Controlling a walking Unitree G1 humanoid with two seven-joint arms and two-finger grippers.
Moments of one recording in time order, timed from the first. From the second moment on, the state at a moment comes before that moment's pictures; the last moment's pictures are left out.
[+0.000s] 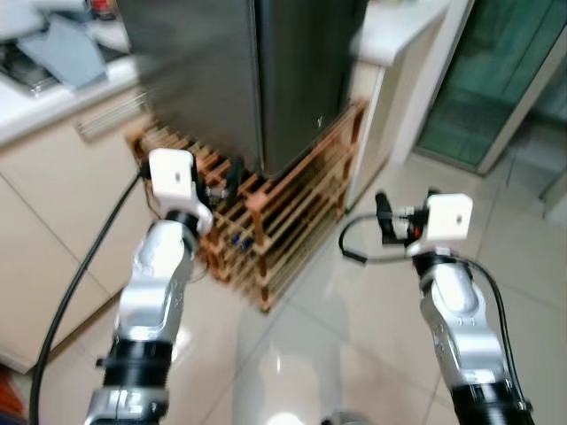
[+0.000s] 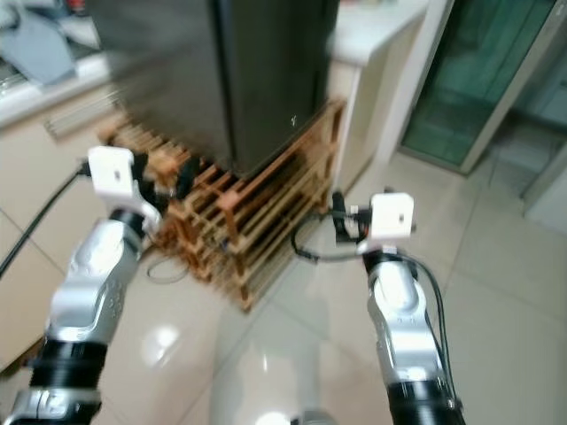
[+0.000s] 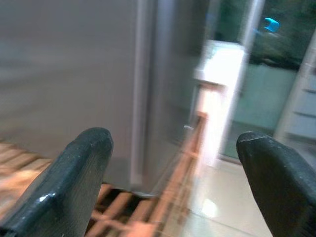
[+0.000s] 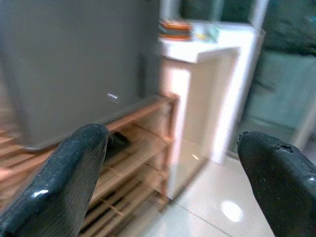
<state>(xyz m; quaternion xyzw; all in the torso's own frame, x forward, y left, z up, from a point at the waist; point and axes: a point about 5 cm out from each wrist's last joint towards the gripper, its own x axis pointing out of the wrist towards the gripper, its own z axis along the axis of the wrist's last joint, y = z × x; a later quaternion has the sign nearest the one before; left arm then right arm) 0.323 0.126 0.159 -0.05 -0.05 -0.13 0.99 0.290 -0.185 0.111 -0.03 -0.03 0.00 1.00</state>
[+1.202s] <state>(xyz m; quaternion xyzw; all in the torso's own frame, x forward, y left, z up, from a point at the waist) 0.340 0.142 0.176 -0.01 -0.08 -0.08 0.99 0.297 -0.172 0.107 -0.04 -0.03 0.02 1.00</state>
